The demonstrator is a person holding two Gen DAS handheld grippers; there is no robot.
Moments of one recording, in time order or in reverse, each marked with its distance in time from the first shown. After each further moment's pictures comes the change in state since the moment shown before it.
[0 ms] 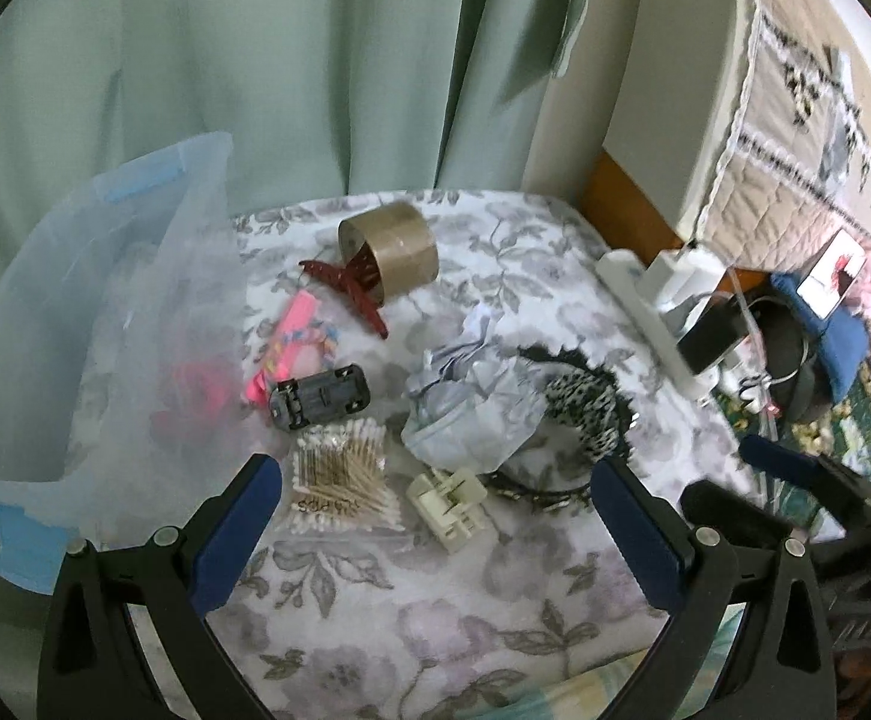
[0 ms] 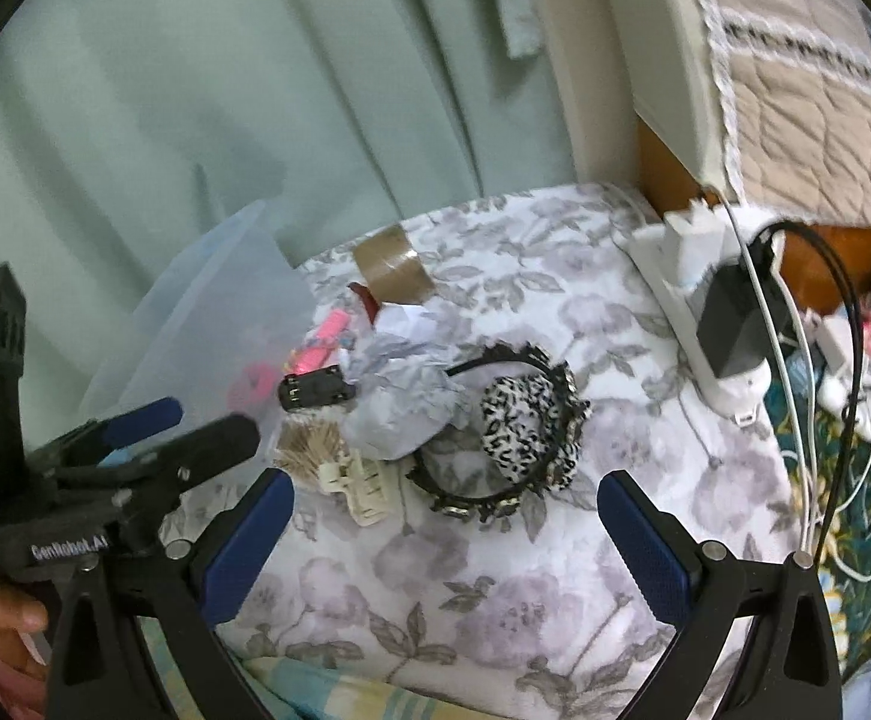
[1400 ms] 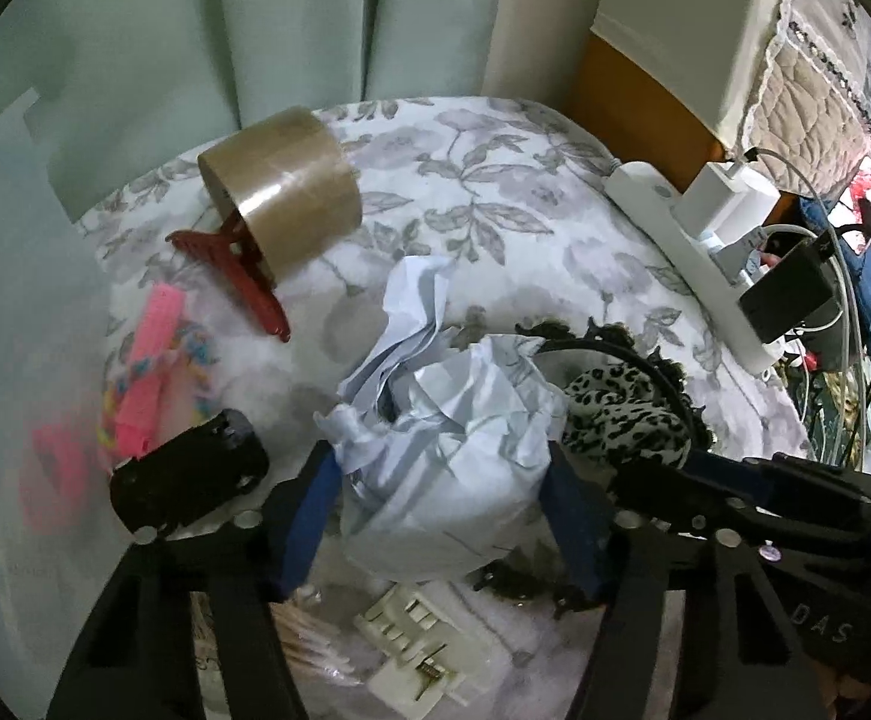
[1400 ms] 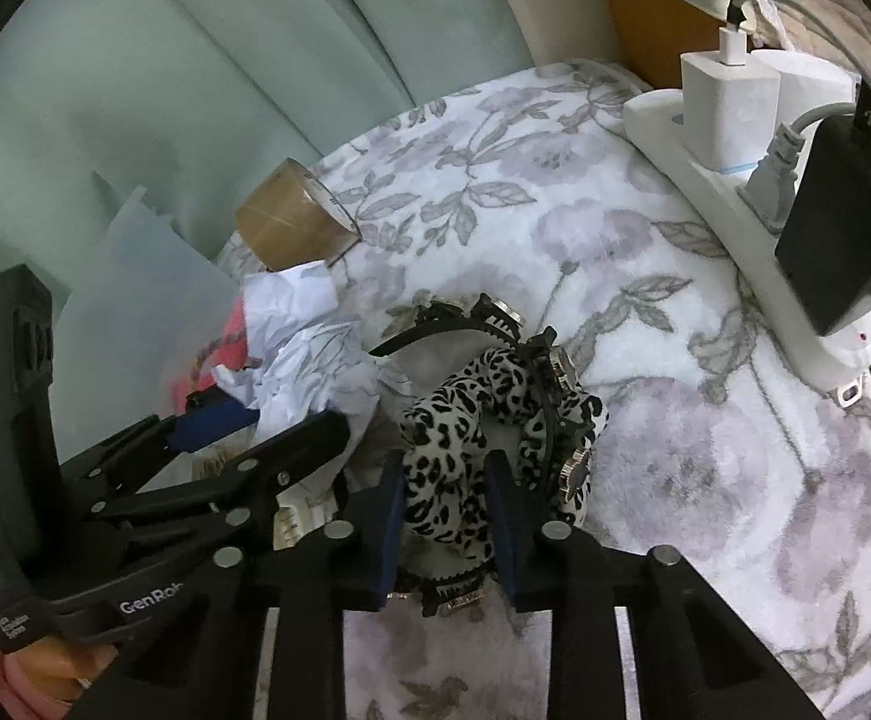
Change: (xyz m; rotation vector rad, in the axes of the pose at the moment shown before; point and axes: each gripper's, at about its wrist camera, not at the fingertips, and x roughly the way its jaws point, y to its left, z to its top) left arm 0.123 -0.022 0.031 0.122 0.153 -0.084; right arm 0.108 -0.041 0.017 0.156 0.164 0.025
